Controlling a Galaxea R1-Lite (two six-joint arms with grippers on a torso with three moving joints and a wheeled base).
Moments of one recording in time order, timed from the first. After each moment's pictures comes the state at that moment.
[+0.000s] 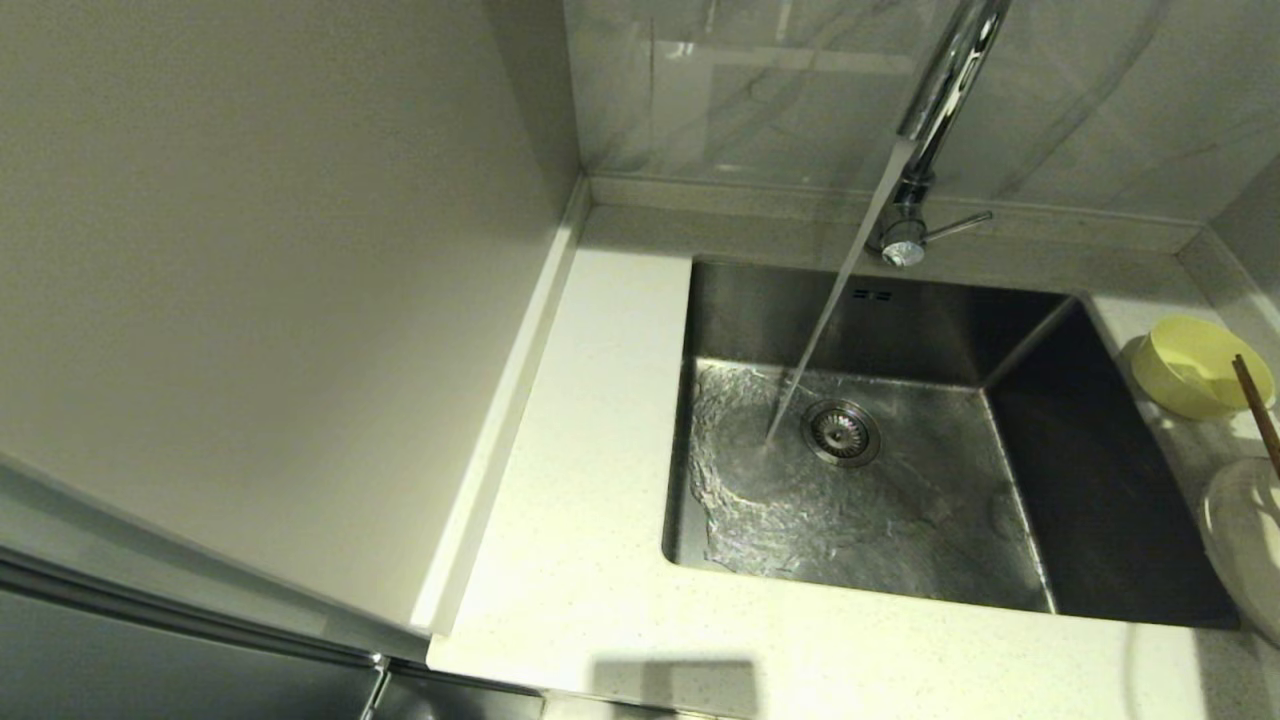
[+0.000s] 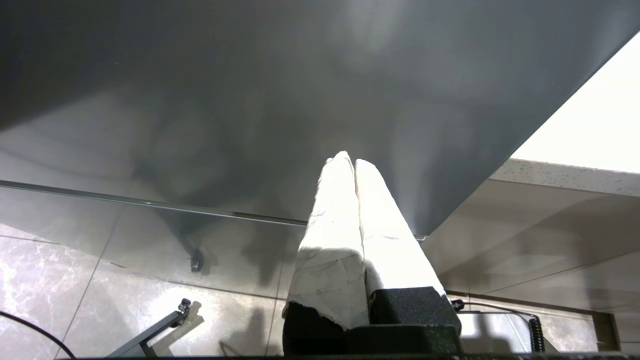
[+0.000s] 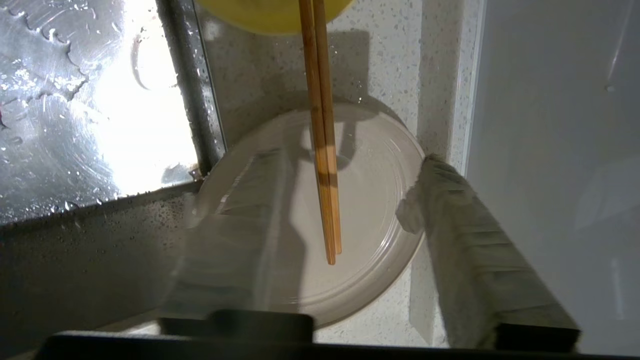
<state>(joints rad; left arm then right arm) 0.00 0.00 0.00 0.00 0.02 -0.02 -0.45 1.69 -1.63 0.74 -0.19 -0.17</state>
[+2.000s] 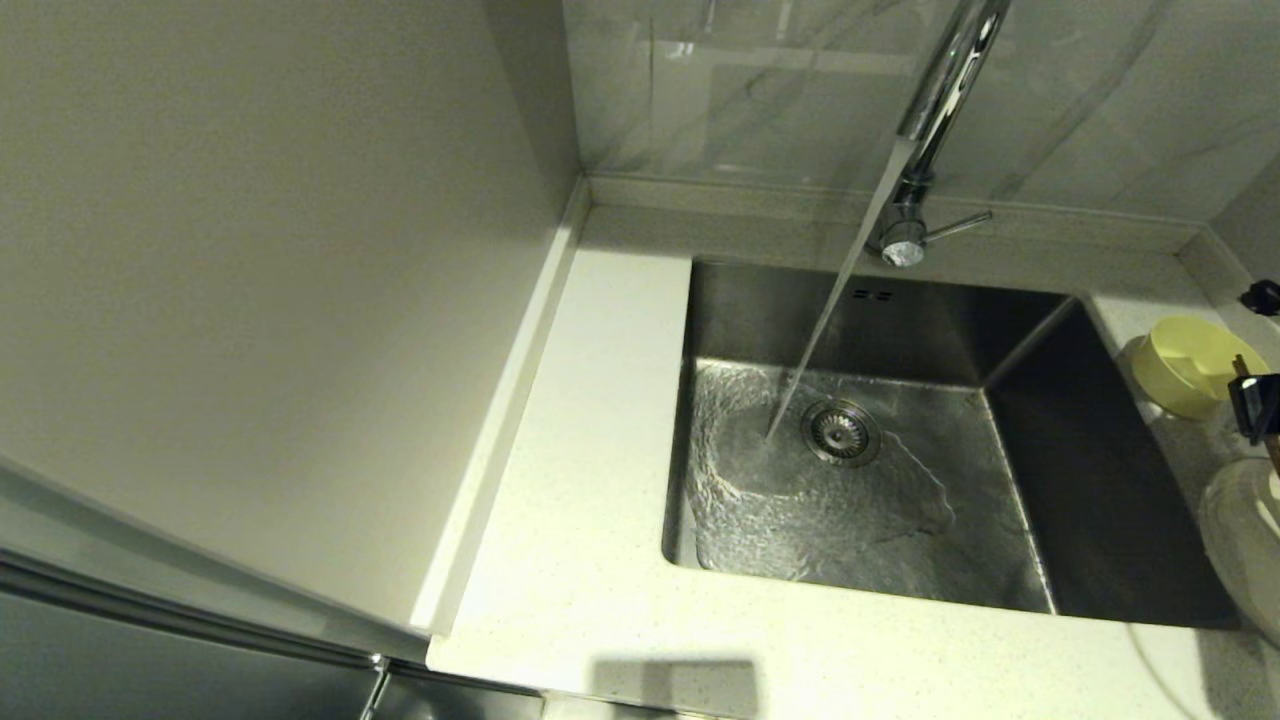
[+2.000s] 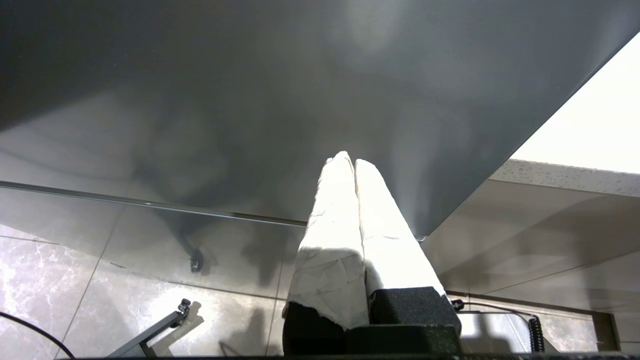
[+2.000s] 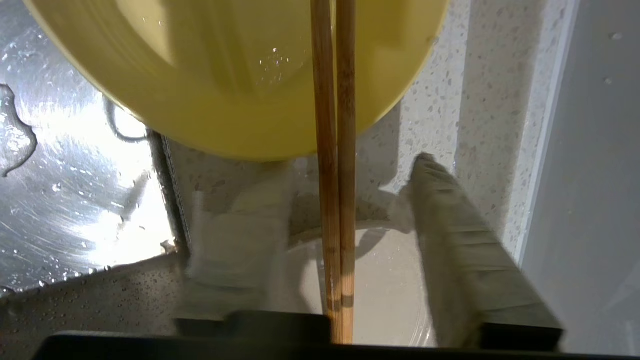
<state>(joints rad) 0.00 0.00 0.00 0.00 0.02 -0.02 -0.46 1.85 -1.45 0.35 -0.19 -0.23</state>
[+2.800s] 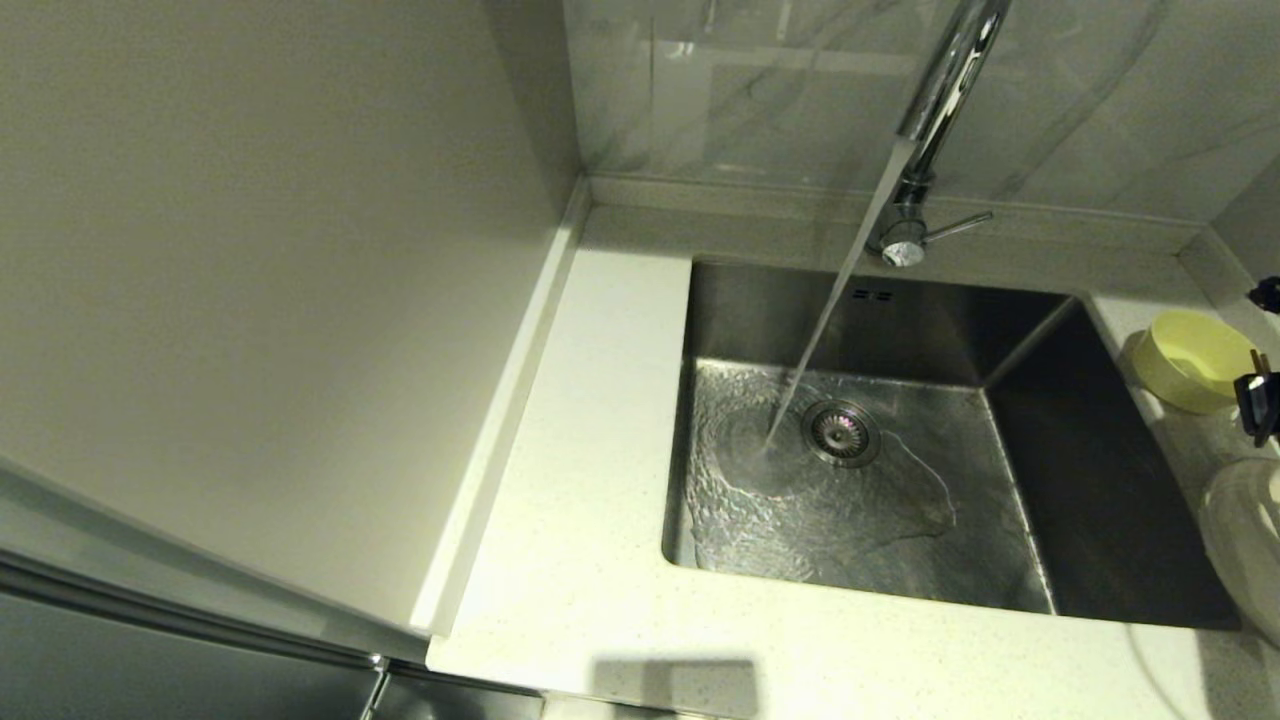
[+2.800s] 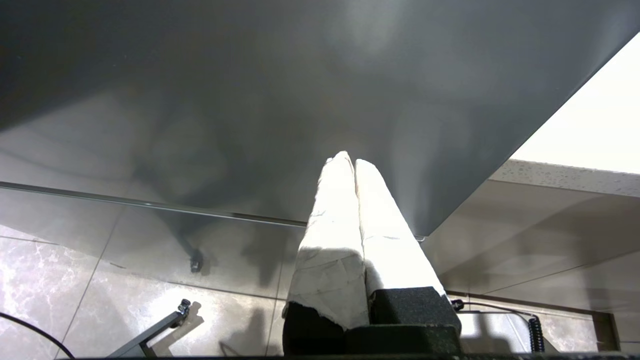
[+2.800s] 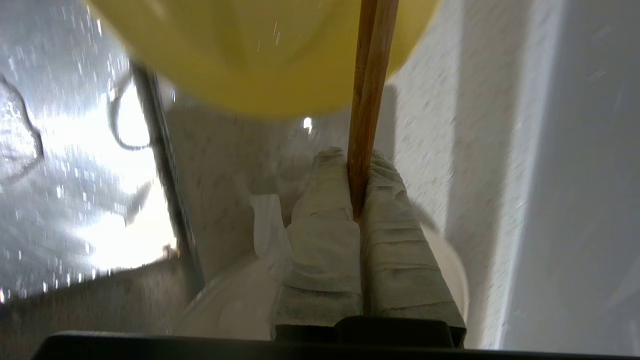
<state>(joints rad) 0.00 0.00 0.00 0.00 0.02 -0.02 -0.46 1.82 -1.42 0.30 -0.19 -0.22</state>
